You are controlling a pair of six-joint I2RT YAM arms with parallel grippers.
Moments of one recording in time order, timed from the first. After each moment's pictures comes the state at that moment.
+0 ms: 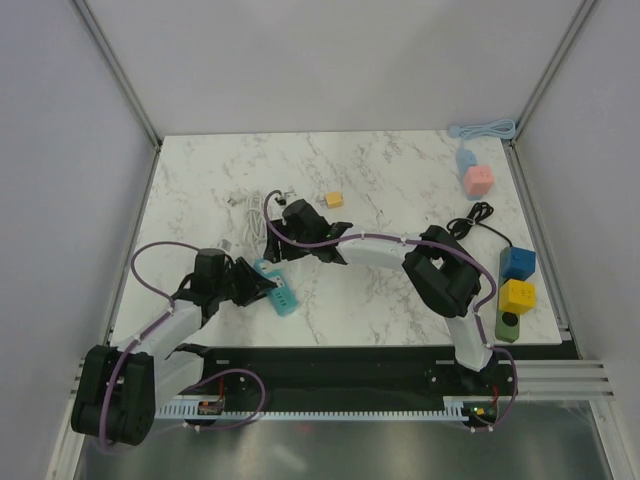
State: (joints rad) left arm -0.19 1.03 0.29 -0.07 0.36 -0.85; right arm 0.92 2.07 1.45 -0.04 -0.06 0.58
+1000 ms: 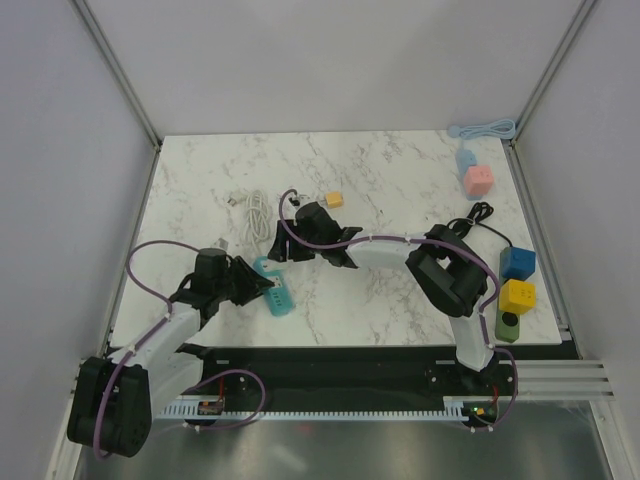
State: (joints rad) left arm -0.21 0.97 0.30 -0.13 0.25 -0.87; right arm 0.87 2.03 1.32 0.11 -0.12 0.70
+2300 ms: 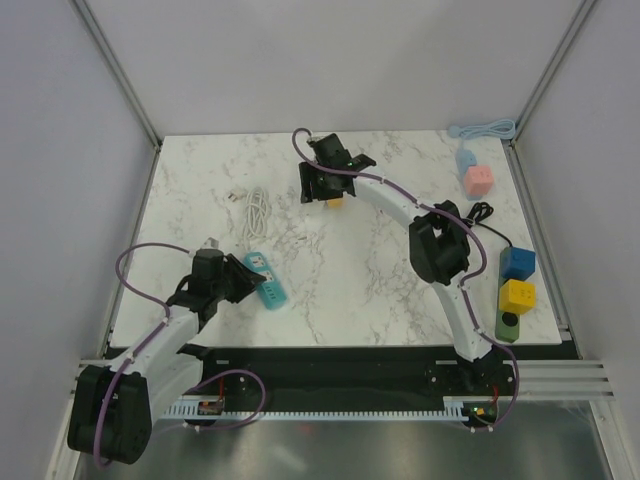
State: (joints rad) left arm -0.20 0.94 0.30 -0.14 0.13 -0.90; right arm 0.62 2.30 2.05 -0.56 -0.05 0.38
